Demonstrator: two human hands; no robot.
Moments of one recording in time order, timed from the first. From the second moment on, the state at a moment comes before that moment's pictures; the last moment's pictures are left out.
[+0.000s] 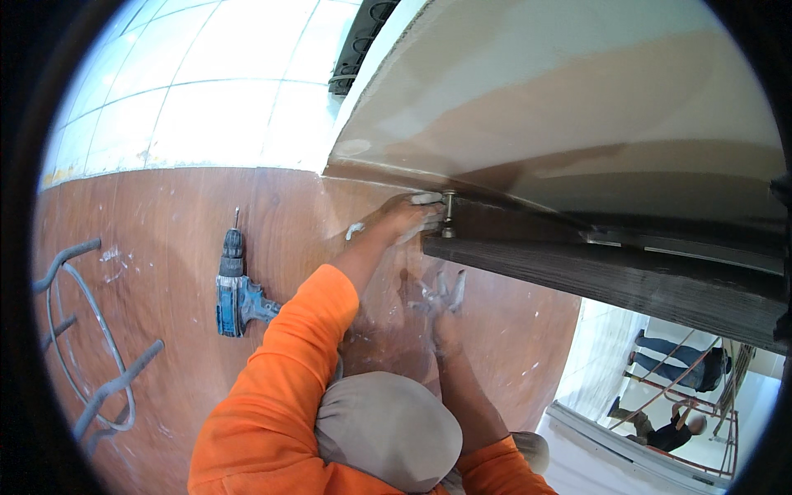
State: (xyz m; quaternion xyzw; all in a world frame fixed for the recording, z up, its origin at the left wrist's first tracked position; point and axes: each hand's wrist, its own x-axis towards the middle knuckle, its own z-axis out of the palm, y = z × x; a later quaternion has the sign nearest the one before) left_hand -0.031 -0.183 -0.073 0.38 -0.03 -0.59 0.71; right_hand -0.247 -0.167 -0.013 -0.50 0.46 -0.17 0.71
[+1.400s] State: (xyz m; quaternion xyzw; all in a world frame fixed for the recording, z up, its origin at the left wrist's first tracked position) left_hand -0.029 -0.179 -0.093 0.30 0.04 -0.59 0.75; right_hand -0.224 -0.190 -0.004 -0.50 0.38 -0.17 0.76
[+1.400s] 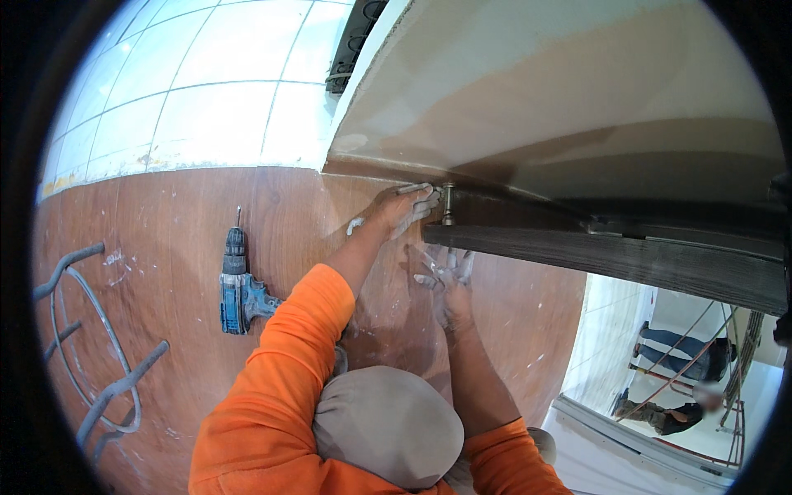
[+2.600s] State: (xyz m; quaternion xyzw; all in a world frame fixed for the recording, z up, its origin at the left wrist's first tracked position) left_hand -0.030 -0.184 -0.068 0.67 -0.14 -0.54 0.48; right_hand -0.324 -0.135 -0.069 -0.43 0.52 -0.07 0.74
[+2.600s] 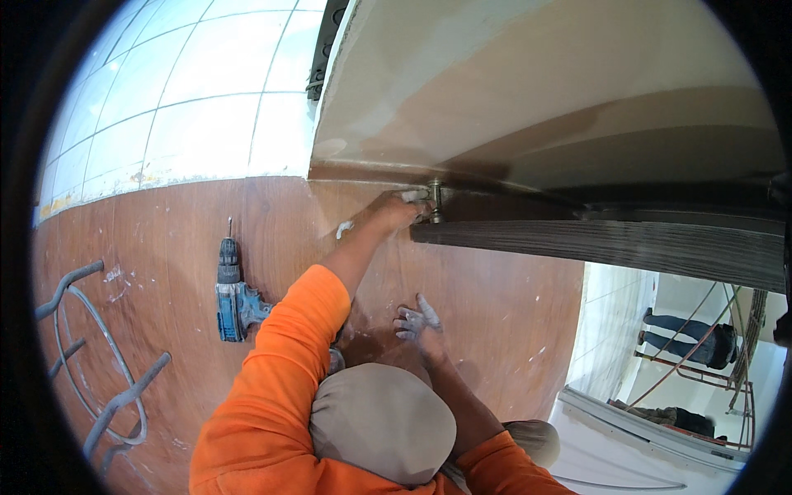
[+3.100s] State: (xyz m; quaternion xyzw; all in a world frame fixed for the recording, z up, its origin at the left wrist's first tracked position) left_hand -0.029 -0.178 -0.066 0.65 -0.23 -0.55 0.48; right_hand -0.316 -0.142 -0.064 -0.45 0.53 -0.07 0.72
